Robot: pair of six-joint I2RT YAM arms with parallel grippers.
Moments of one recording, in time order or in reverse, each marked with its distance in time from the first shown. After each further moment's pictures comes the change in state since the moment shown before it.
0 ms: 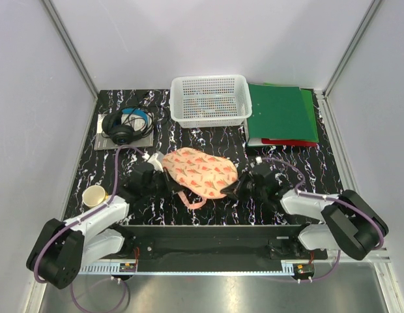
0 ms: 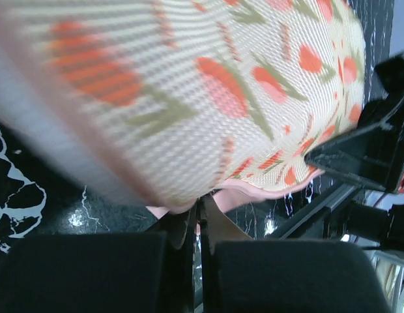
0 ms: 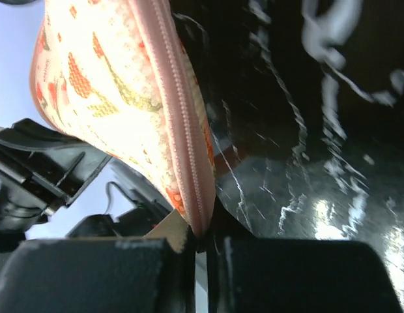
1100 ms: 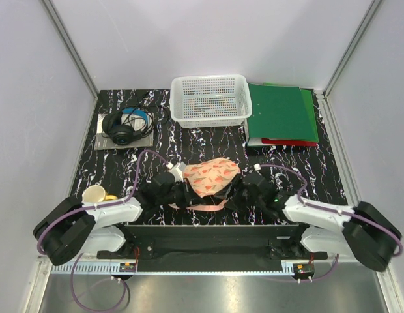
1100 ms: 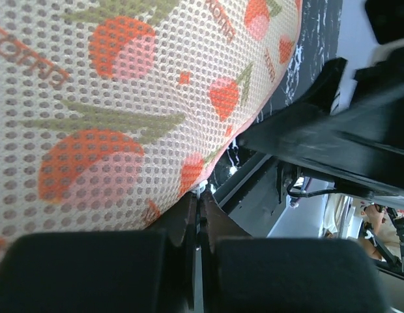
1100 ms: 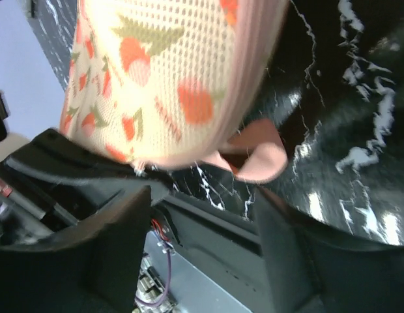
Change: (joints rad) left arm -0.309 0.168 -0.020 0.259 0.013 -0.236; right arm 0.204 -0.187 0.093 -0.357 0.216 0.093
